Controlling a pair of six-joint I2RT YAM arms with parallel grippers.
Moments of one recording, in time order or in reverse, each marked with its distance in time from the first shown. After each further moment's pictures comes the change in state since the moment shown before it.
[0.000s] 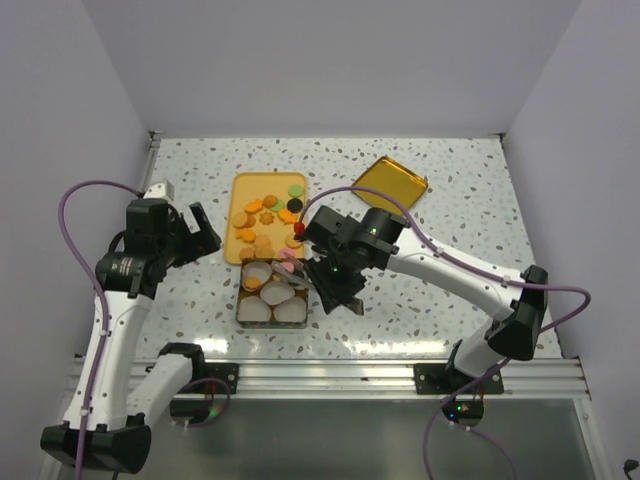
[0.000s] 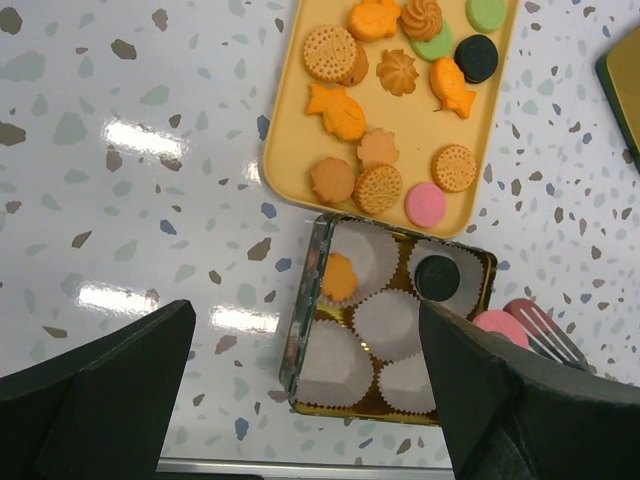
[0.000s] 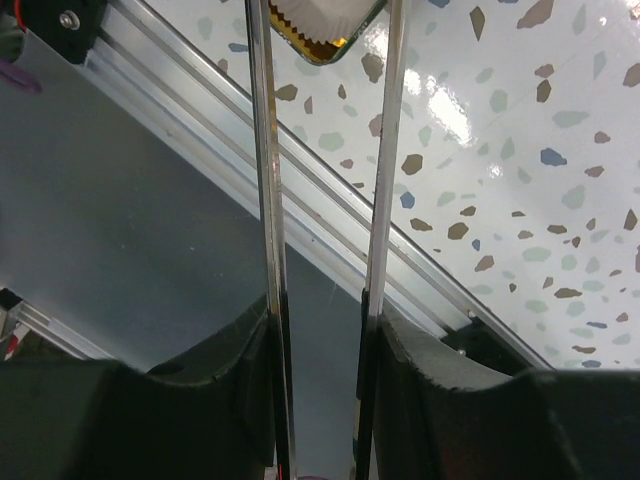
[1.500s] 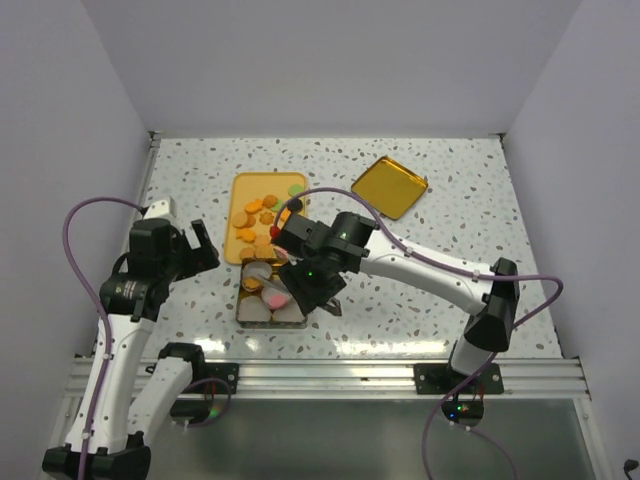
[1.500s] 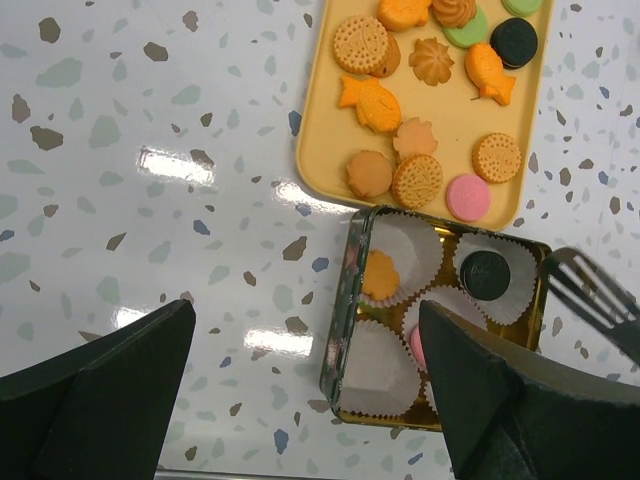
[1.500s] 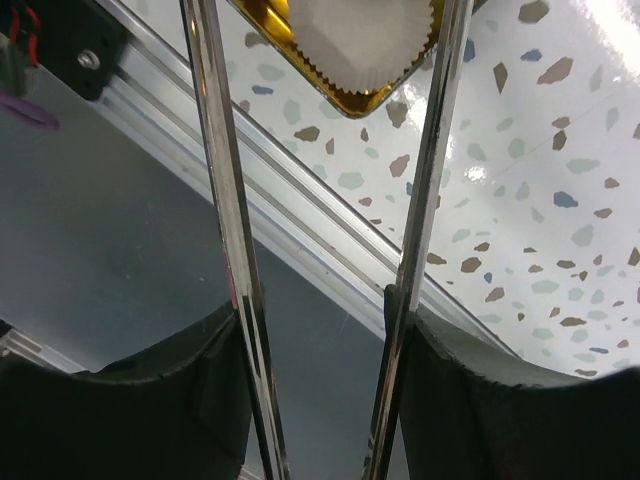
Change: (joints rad) left arm -0.017 -0.138 -0.158 0.060 -0.066 0.077; right arm 0.084 0.122 0.082 0.021 0.067 0.043
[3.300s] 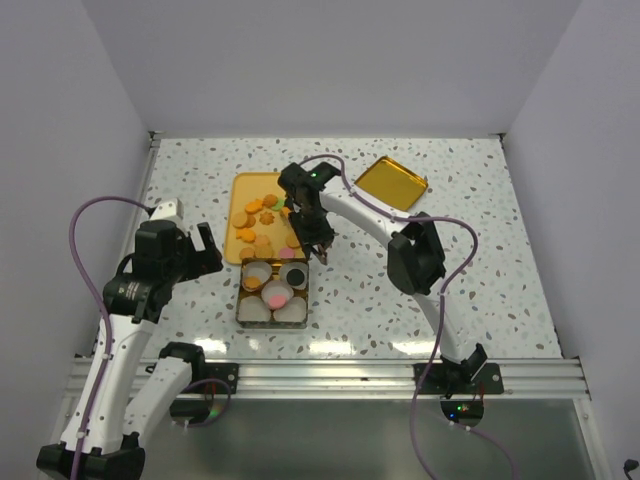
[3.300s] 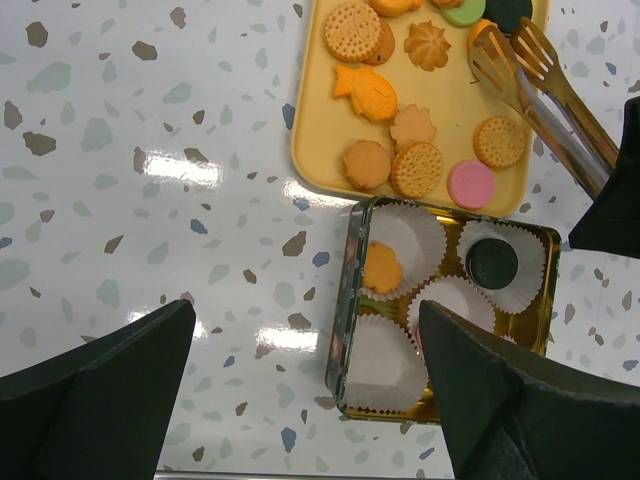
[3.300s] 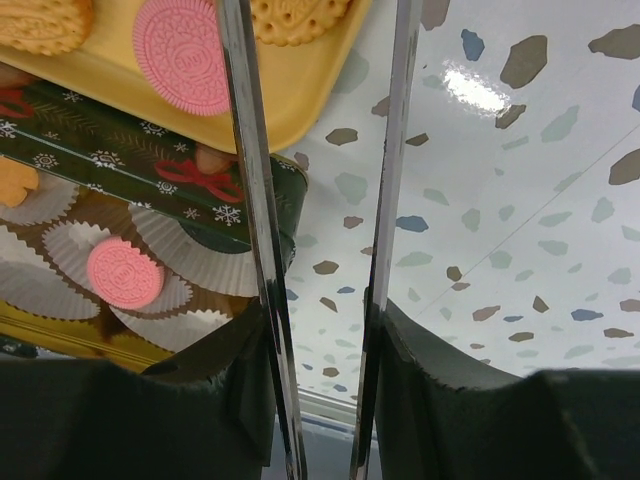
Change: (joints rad) left arm -0.056 -0.007 -0.016 0.005 -0.023 0.015; right arm -0.359 0.610 0.487 -0.075 0.009 -0.082
